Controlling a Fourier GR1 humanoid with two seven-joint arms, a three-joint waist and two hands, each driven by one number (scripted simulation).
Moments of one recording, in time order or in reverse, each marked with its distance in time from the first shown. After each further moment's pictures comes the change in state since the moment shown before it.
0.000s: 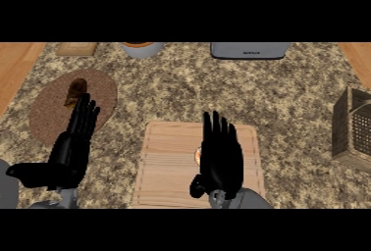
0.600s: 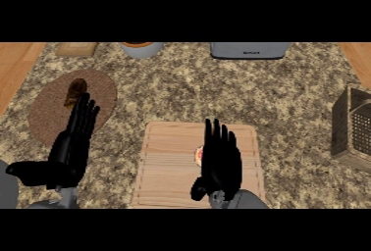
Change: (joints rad) left arm -0.003 -0.016 0.021 0.002 -0.017 -0.017 0.011; right arm 0.042 0.002 0.009 0.066 -0.023 -0.051 -0.012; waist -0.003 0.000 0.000
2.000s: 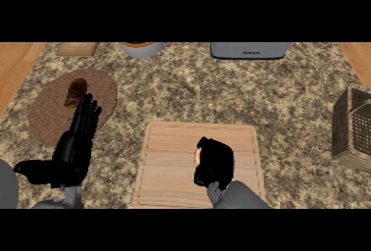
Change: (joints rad) left arm 0.001 -0.060 0.042 0.025 -0.057 -0.048 -0.006; right arm -0.045 0.008 0.018 0.293 -0.086 -0.148 -0.093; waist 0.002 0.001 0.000
